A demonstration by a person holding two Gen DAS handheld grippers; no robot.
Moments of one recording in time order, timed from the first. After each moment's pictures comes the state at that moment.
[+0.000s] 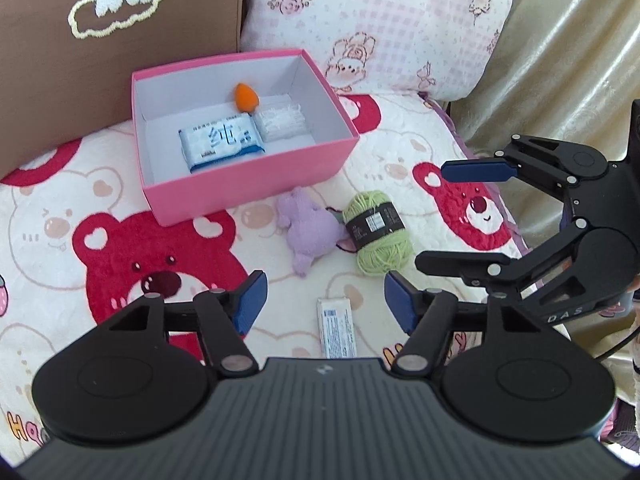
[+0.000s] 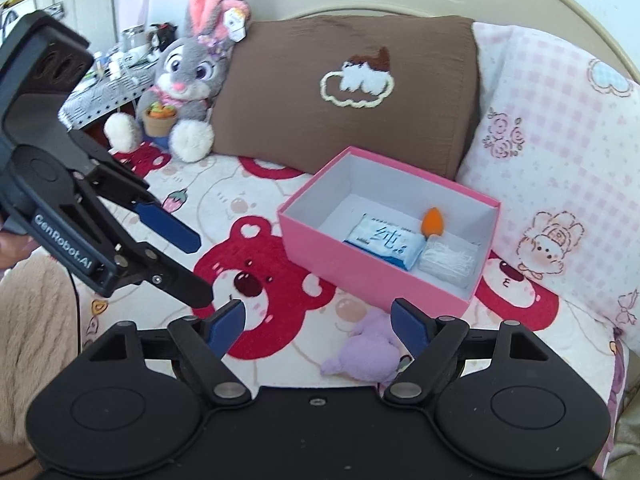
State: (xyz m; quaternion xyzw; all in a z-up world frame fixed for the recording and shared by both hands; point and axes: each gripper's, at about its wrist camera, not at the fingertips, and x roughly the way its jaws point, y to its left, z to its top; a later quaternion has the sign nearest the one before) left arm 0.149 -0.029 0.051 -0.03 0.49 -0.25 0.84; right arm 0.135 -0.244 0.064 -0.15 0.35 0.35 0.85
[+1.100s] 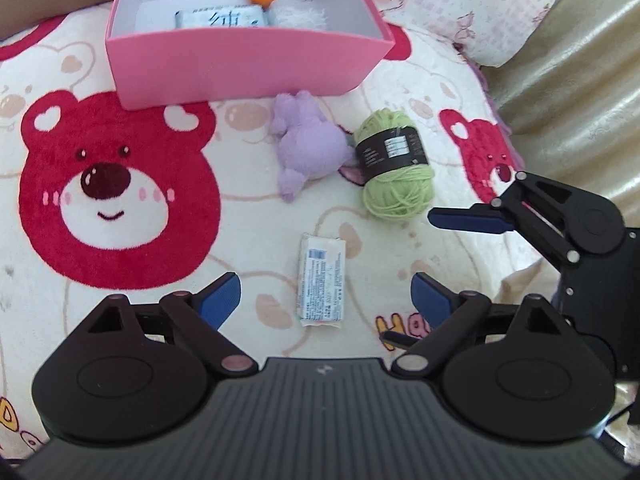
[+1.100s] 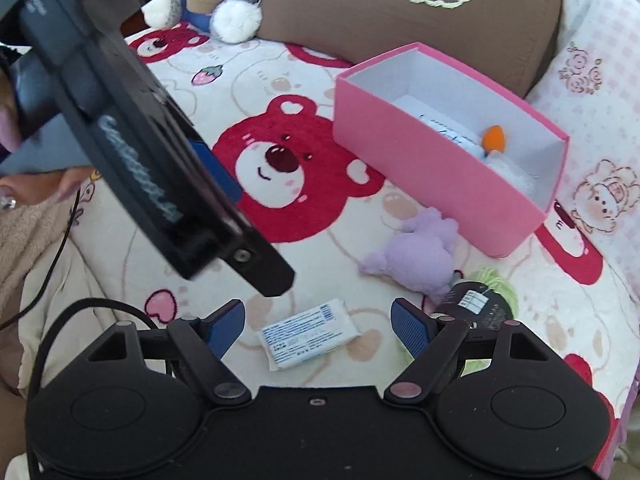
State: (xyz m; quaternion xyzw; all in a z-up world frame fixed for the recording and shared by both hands) left arm 0.146 -0.056 -0.061 -0.10 0.56 -0.21 0.80; right arm 0.102 -0.219 -0.035 -0.26 0.42 0.37 0.79
